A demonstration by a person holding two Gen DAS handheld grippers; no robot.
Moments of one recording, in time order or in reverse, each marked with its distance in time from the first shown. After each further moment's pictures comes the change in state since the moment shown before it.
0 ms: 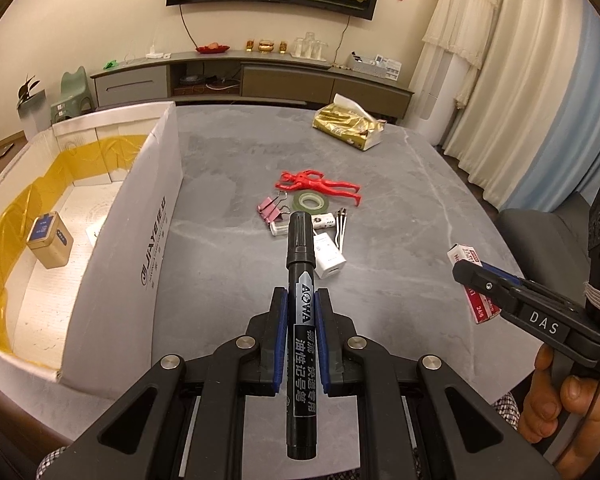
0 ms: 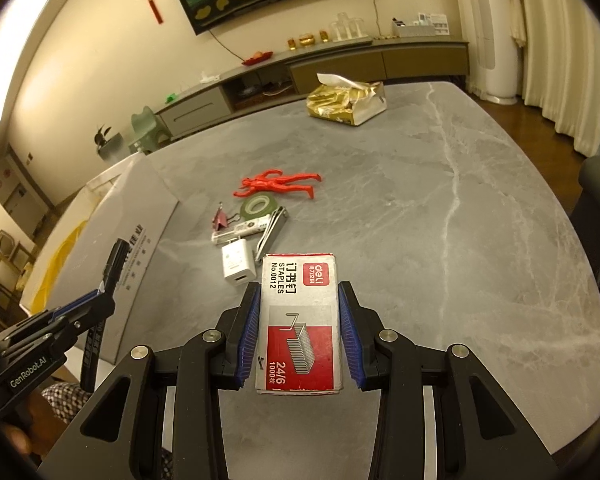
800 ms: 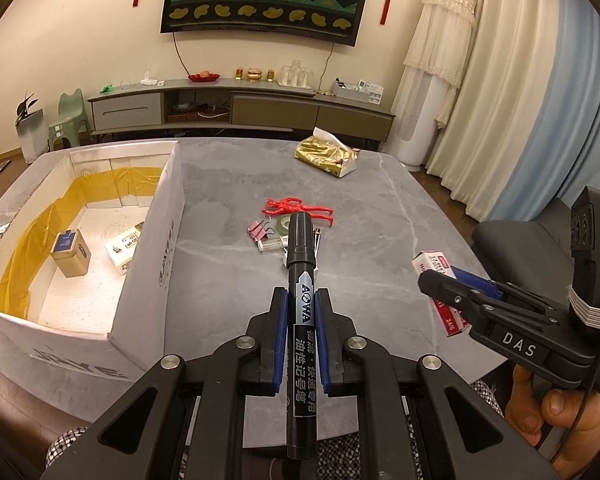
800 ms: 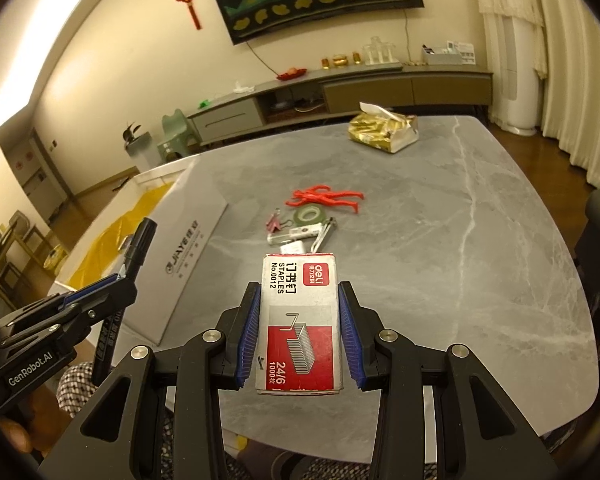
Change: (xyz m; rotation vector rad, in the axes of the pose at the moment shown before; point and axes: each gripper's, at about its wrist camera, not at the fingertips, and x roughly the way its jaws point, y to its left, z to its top) left arm -0.068 -0.011 -0.011 0.020 -0.098 -0.040; right arm -0.057 0.048 -0.013 -0.096 -0.059 0.061
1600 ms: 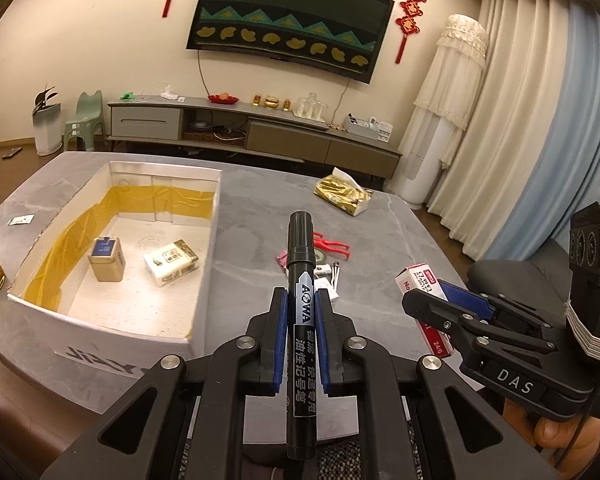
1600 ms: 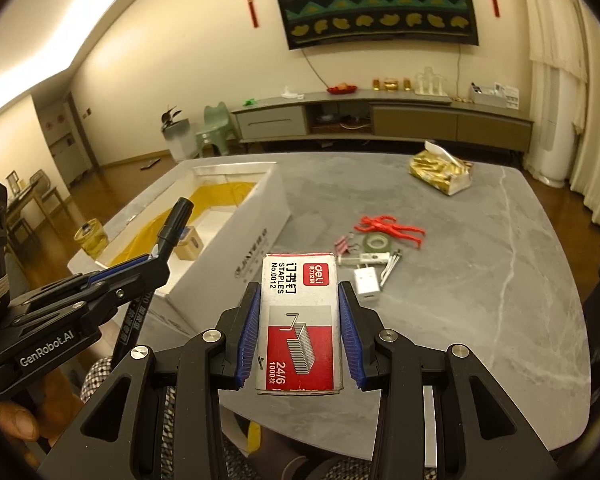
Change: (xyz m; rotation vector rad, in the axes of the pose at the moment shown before) left arm -0.056 0.050 0.001 -0.094 -0.110 -0.009; right arm -0.016 0.090 0.011 -0.179 -0.029 0.065
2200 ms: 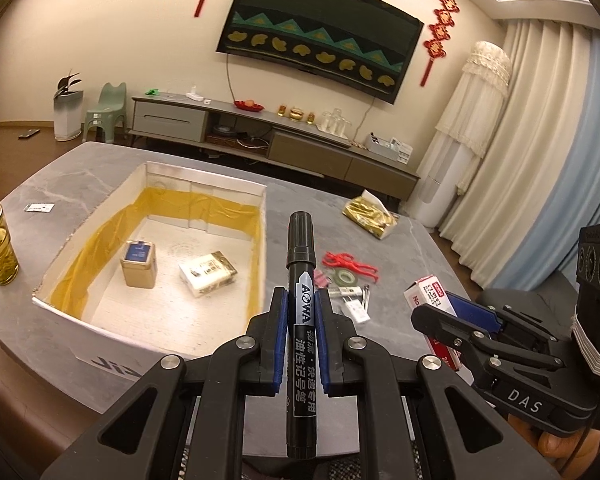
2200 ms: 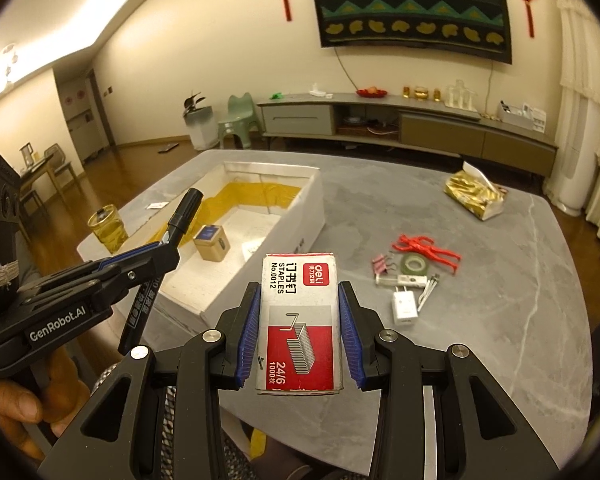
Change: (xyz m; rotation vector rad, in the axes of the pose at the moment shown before) left arm -0.009 0.057 0.015 -0.094 -0.049 0.030; right arm 0.027 0.047 0.023 -0.101 0.014 0.045
